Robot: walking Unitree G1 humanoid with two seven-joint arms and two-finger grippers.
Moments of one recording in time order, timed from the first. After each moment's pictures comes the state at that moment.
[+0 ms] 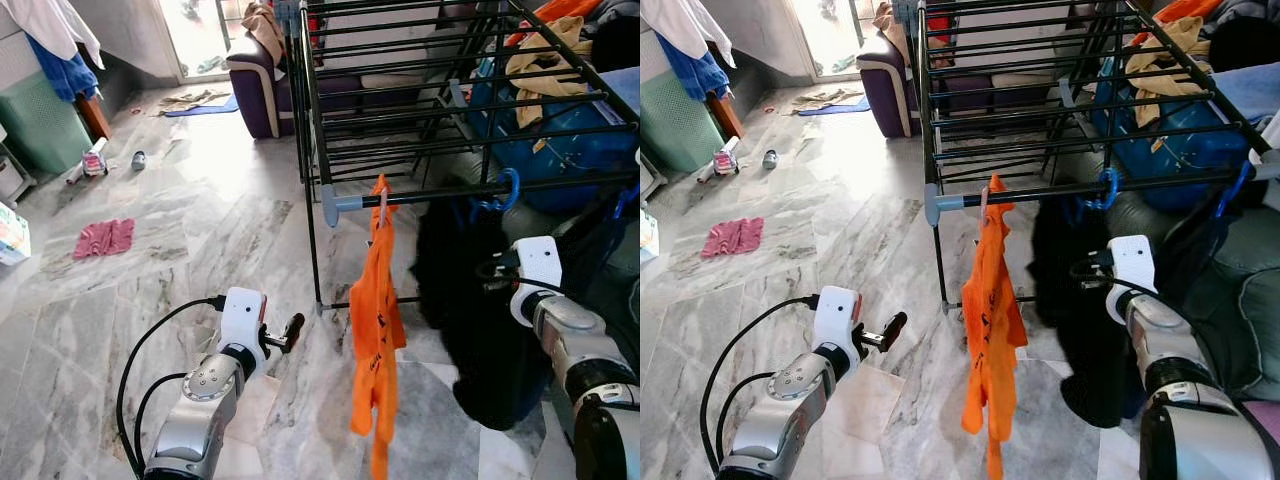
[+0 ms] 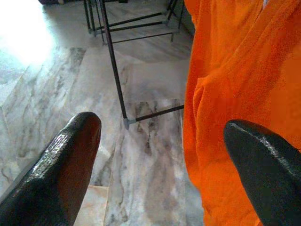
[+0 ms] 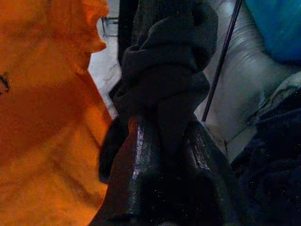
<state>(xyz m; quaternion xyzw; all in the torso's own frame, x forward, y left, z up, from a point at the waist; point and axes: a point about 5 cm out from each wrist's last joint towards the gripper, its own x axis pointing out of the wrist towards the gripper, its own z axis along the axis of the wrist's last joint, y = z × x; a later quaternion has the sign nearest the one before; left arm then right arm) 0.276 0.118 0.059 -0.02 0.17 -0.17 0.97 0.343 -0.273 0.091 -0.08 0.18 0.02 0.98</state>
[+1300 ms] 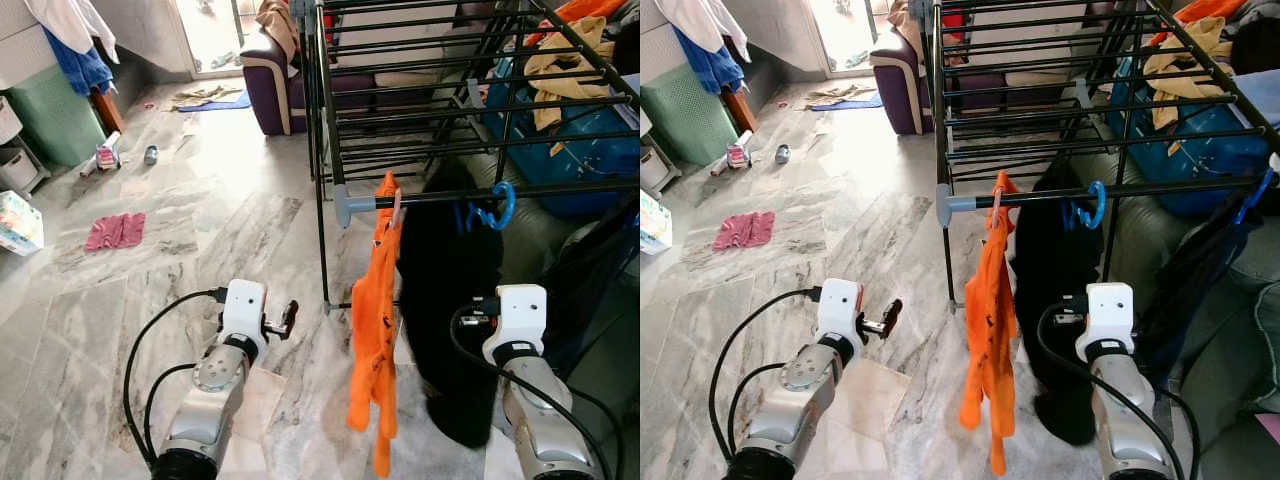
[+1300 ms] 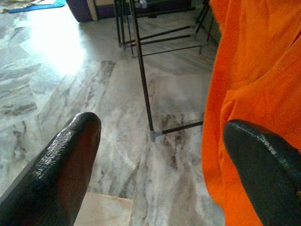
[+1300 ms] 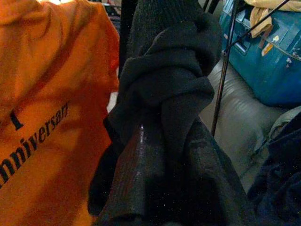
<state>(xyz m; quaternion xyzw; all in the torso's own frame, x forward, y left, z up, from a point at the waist) 0.290 0.116 0.053 0.01 0.14 -0.12 0.98 0.281 -0.221 0.073 -0.07 0.04 -0.02 1.00</state>
